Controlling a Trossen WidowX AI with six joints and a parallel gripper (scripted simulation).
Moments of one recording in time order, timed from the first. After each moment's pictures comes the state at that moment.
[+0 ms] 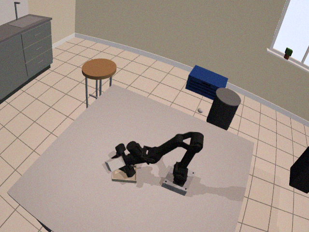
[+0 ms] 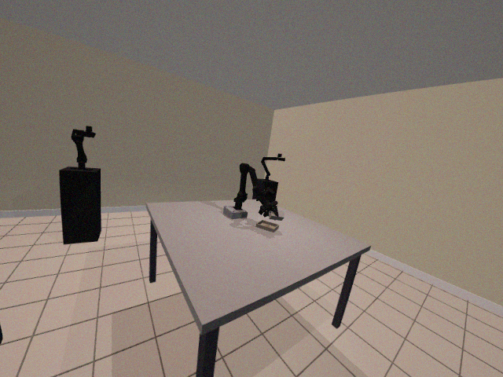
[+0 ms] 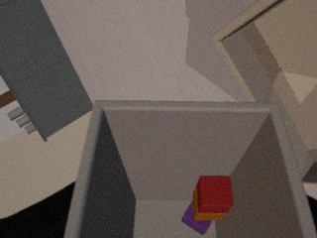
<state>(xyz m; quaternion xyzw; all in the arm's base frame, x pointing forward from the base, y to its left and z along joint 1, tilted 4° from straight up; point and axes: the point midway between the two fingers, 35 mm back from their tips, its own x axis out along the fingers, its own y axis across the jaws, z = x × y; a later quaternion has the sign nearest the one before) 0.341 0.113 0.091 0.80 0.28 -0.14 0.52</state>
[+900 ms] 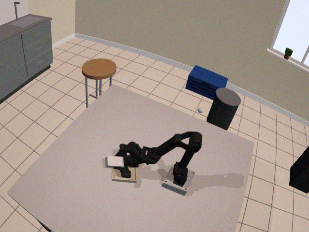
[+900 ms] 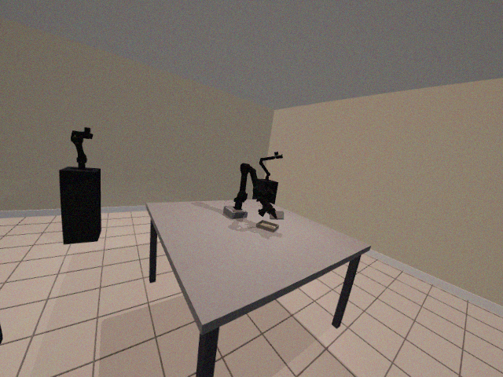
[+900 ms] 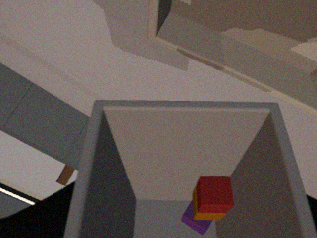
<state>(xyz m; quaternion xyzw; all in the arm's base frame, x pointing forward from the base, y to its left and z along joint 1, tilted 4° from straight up) 0.343 0.114 0.086 0.91 0.22 -0.22 0.27</state>
